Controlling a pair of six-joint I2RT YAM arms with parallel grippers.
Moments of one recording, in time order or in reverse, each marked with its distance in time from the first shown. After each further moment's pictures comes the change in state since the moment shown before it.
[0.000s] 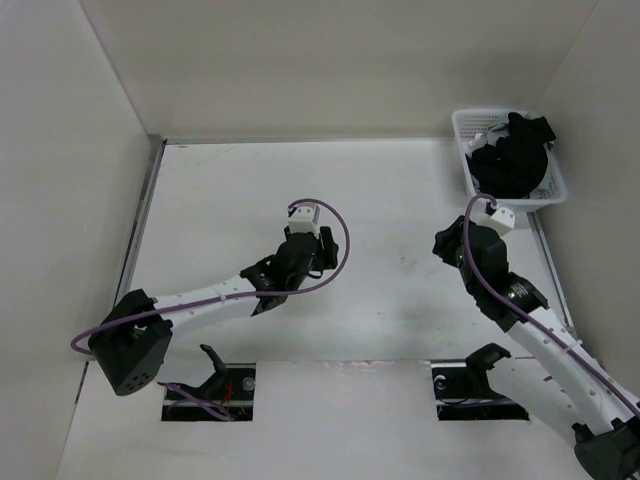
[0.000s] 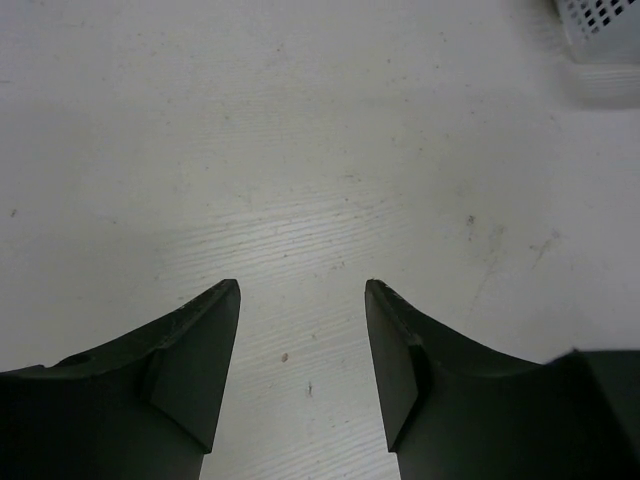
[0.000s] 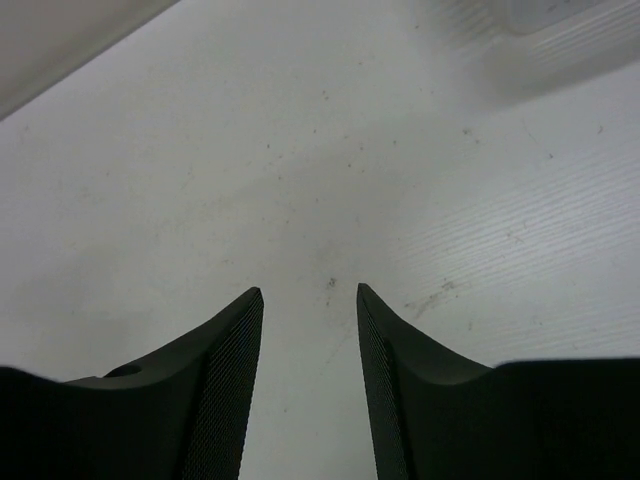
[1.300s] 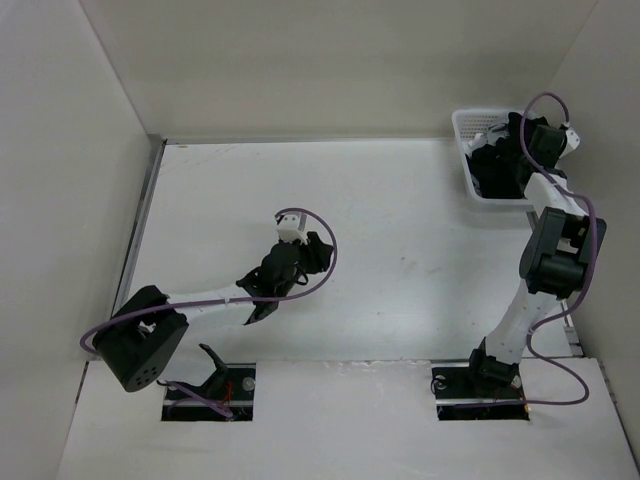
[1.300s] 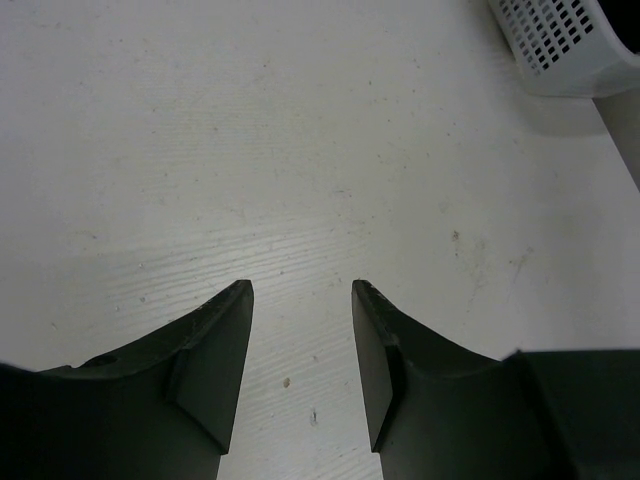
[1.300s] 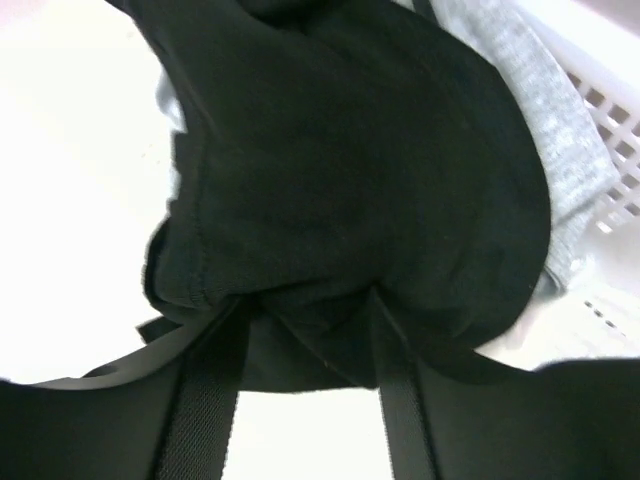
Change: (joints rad) left arm 0.079 0.038 -0.197 0.388 0.123 -0.009; right arm -0.800 1.201 0.821 0.315 -0.371 -0.084
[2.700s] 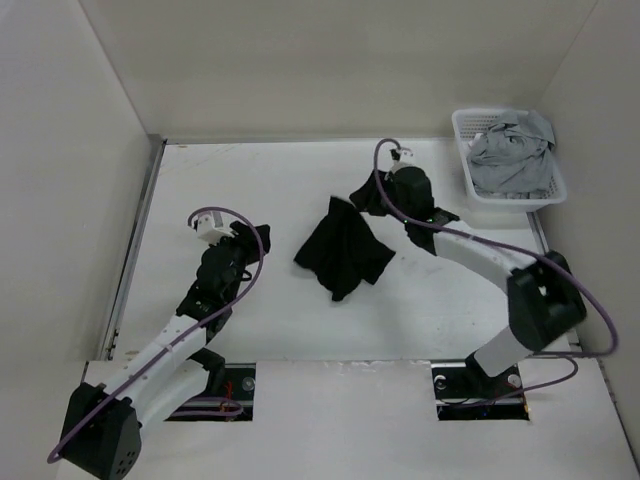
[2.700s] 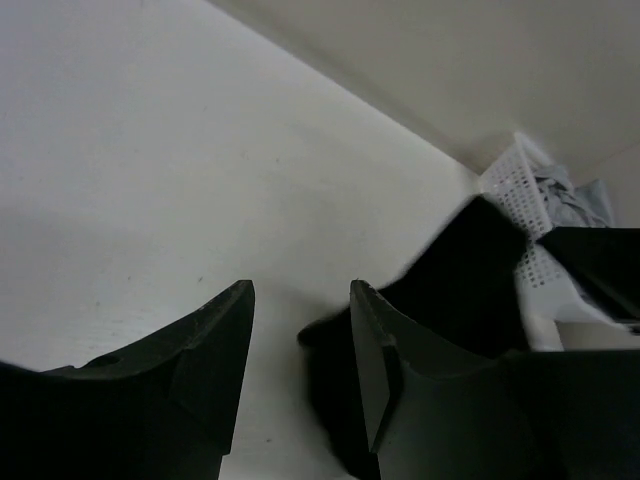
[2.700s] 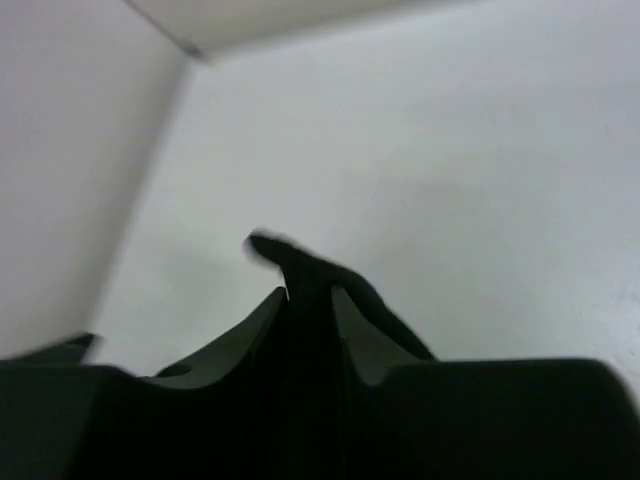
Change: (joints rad) left arm 0.335 -0.559 -0.134 -0.228 -0.018 -0.141; right arm 0.837 -0.506 -0.469 0.261 -0.143 0.015
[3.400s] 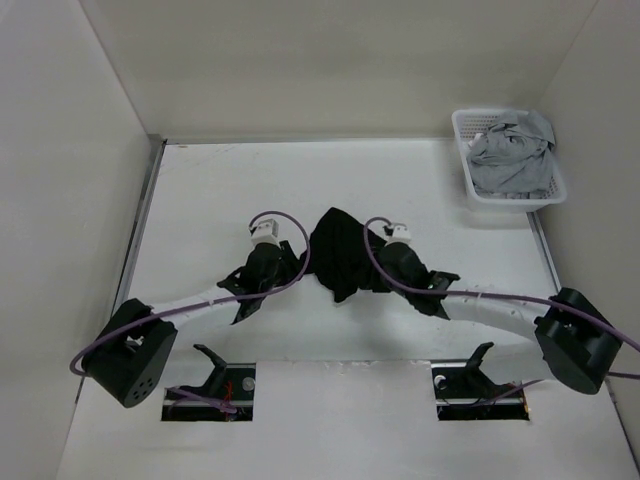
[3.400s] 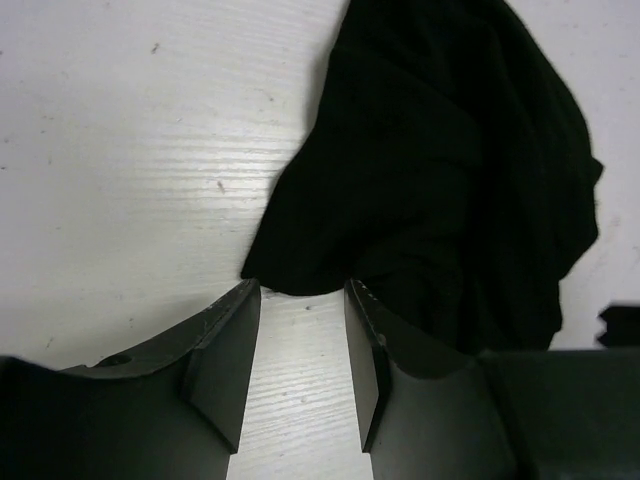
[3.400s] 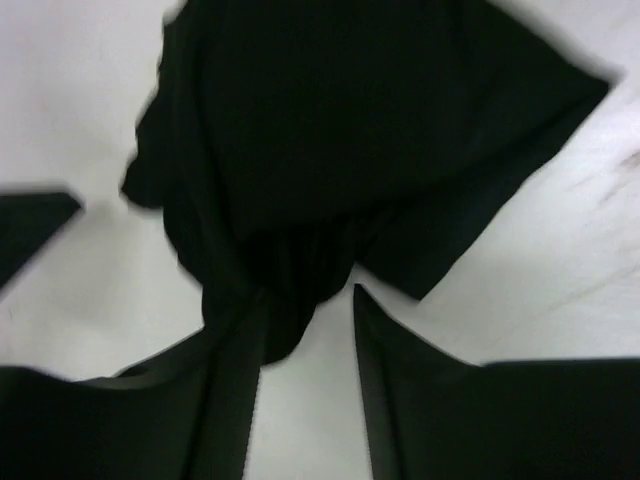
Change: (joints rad) left arm -0.163 0.456 0.065 -0.089 0.102 -0.001; right arm 0.254 -0.161 -0.442 -0.140 0.243 0.151
